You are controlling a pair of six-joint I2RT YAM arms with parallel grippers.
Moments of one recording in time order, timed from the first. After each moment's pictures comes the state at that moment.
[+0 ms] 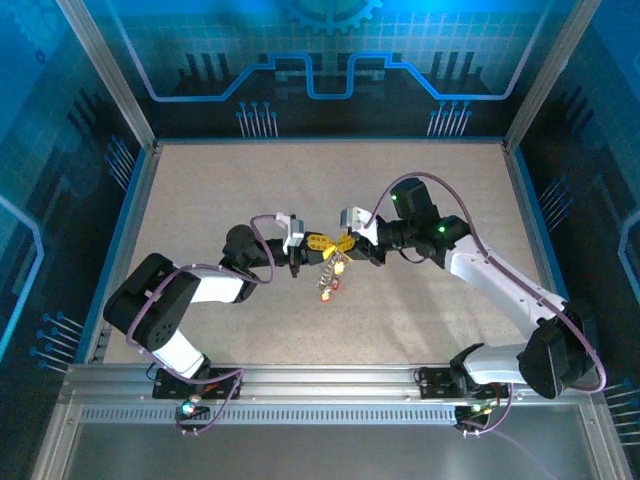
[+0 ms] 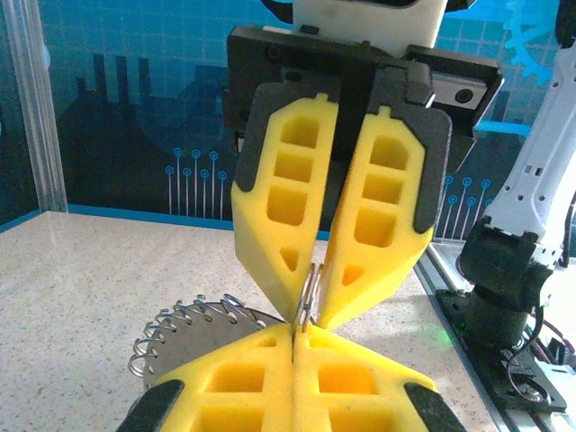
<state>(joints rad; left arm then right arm) -0.47 1.61 0.53 1.28 0.95 -0.24 0.52 1.31 1.06 -0.48 -0.74 -0.66</state>
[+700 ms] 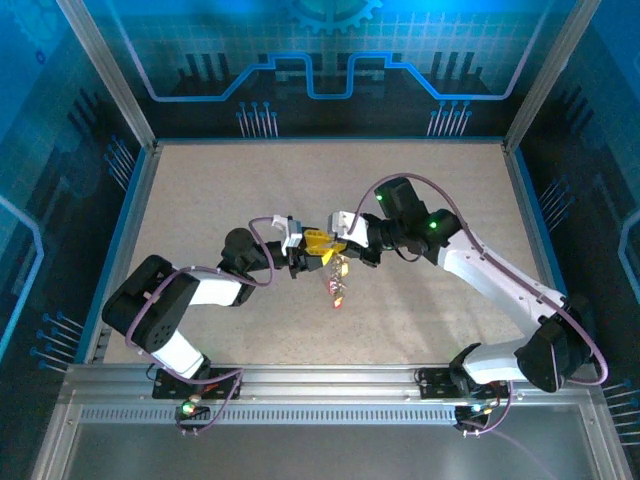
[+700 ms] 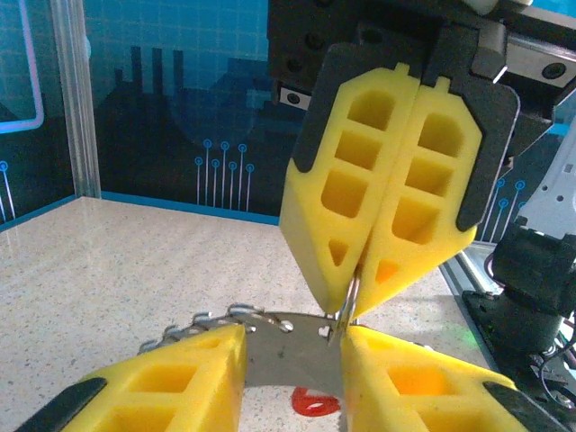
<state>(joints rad) -0.47 1.60 0.49 1.28 0.88 -0.21 0.63 1.36 1.20 -0.67 -0.49 -0.75</state>
